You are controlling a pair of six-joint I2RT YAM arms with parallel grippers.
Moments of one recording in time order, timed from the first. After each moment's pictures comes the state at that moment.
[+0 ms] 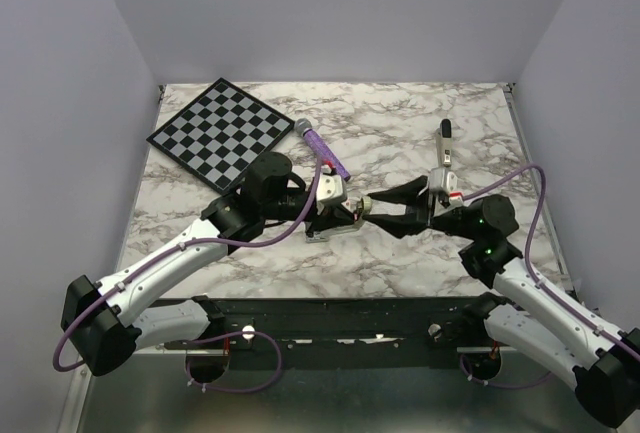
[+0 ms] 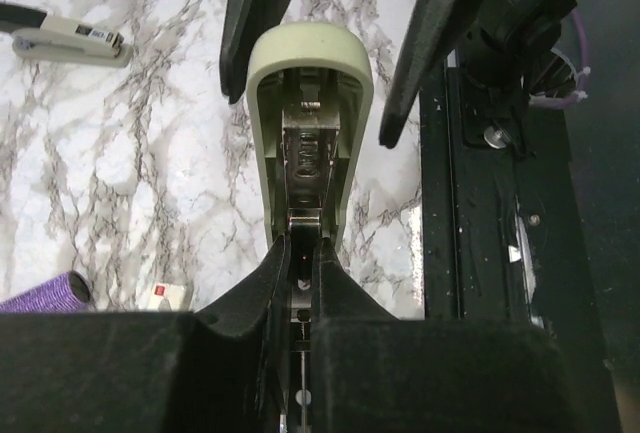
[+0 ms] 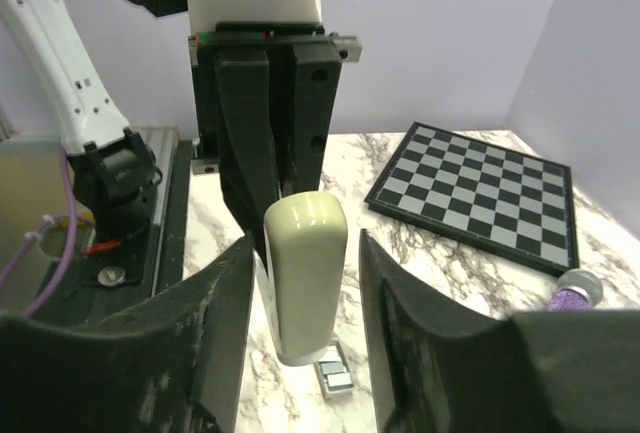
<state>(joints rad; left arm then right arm) -0.78 1.12 0.93 -0.15 0.70 0.25 0.55 0.81 0.49 0.65 -0.82 0.11</state>
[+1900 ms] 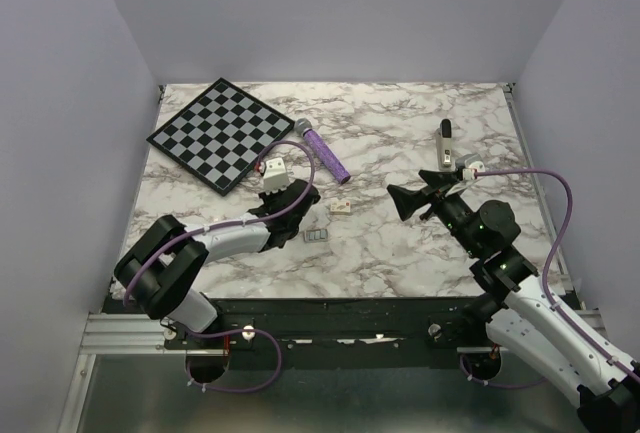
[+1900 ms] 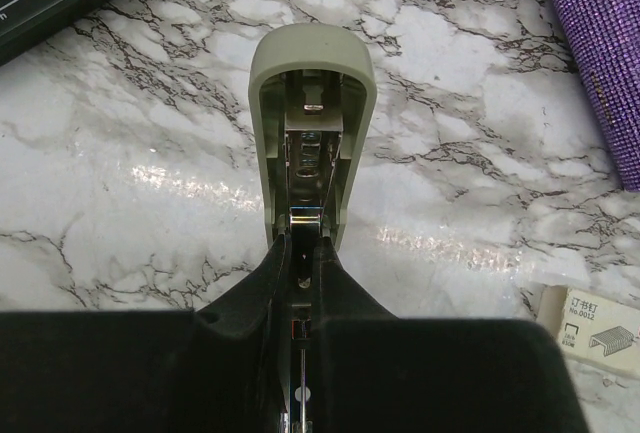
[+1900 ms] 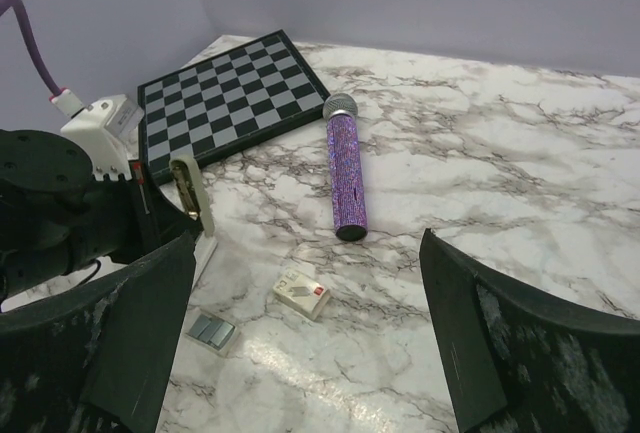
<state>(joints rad) -0.75 1.49 0.69 0.01 -0.75 -0.78 0.55 0.63 0.46 0.23 -0.01 0.20</state>
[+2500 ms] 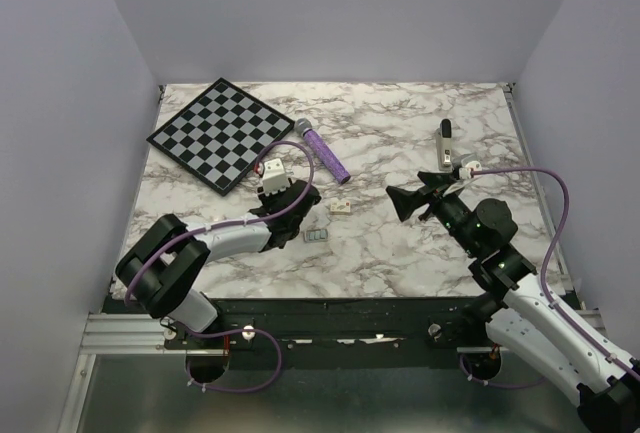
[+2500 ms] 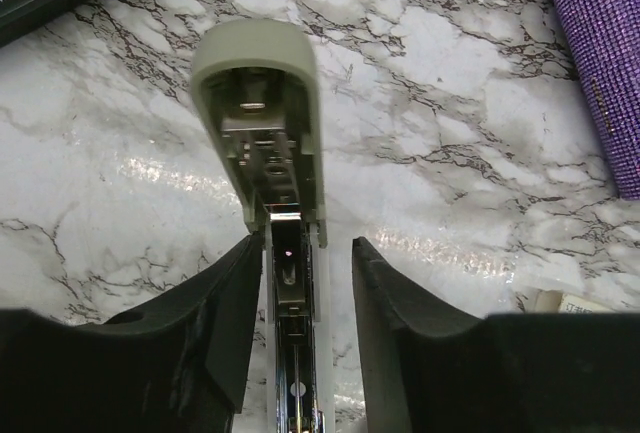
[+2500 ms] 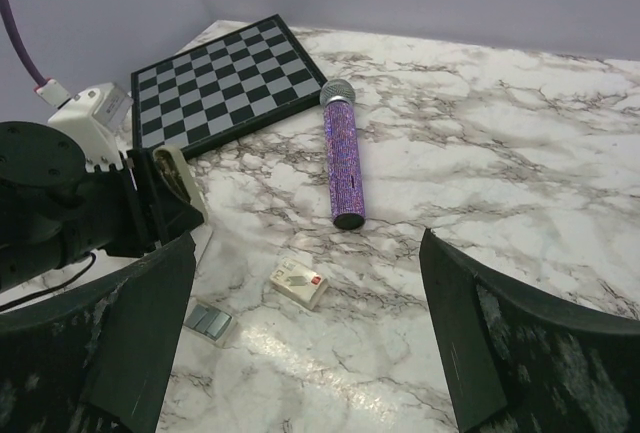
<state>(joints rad) -0.75 1.52 0.69 0.01 -0.77 -0.83 0.55 0.64 0.46 0.21 -0.01 0.20</state>
